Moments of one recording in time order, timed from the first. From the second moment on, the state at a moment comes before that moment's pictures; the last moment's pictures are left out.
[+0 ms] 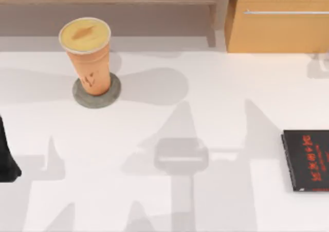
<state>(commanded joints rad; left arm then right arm) 0.00 0.00 0.00 0.00 0.00 0.00 -0.28 1.26 0.86 0.35 -0.28 0.02</state>
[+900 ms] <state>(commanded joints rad) 0.00 0.00 0.00 0.00 0.00 0.00 -0.47 2.03 1.44 0.60 -0.44 0.00</state>
